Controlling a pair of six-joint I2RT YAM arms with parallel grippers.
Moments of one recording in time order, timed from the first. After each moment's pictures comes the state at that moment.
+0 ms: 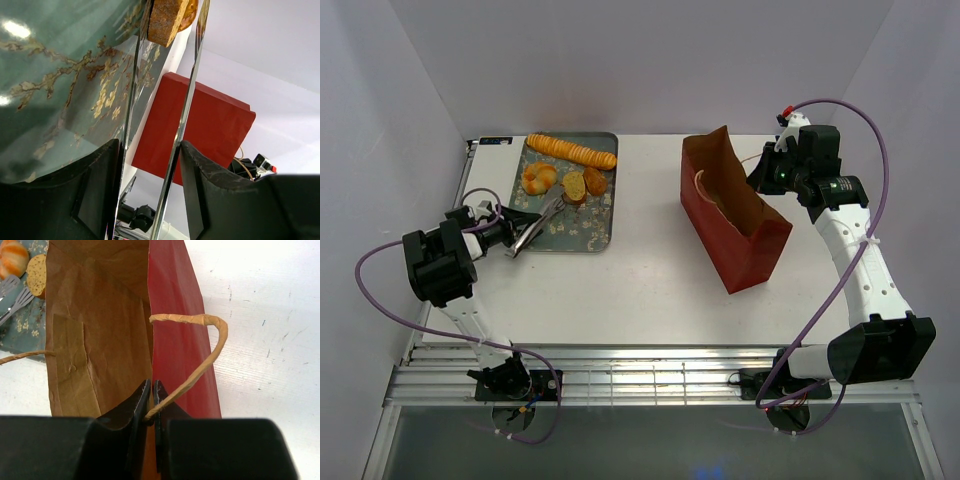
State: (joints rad) left arm 0.40 1.96 0.89 0.35 1.07 -1.07; right arm 0.13 1.34 1.40 -0.63 -0.26 0.15
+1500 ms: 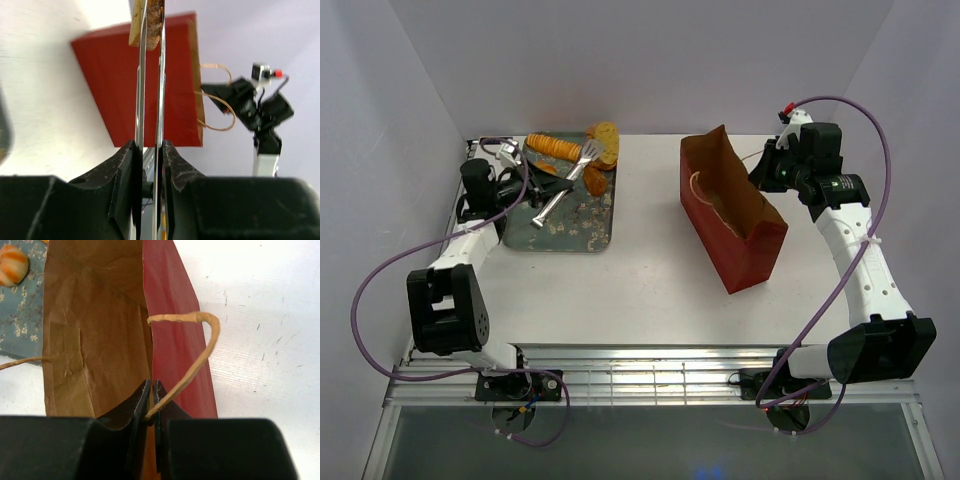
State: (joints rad) left arm 0.14 1.54 0.97 0.33 1.06 -1.11; right arm 0.13 1.34 1.42 -0.63 -0.25 0.15
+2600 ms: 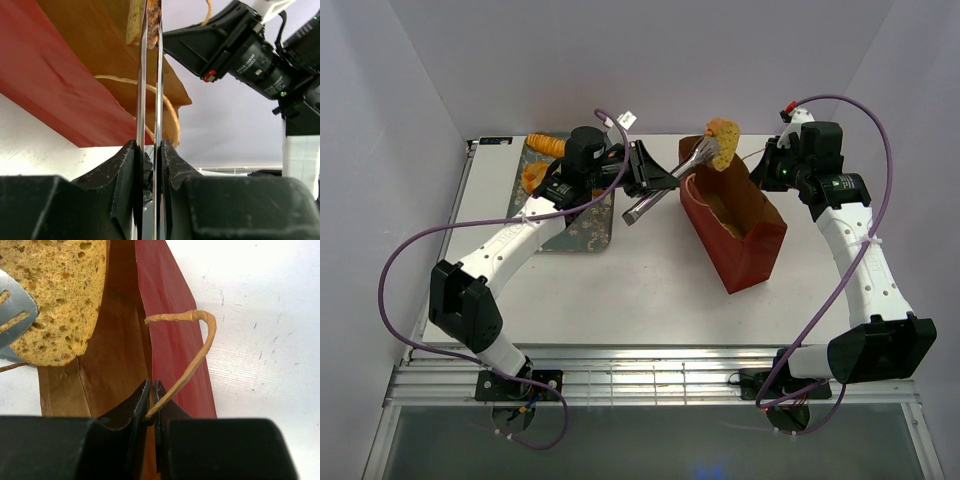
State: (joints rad) left arm -0.55 1.59 1.45 -0.07 0.64 -0.91; right arm 0.13 1.34 1.44 -0.64 -0.23 0.16
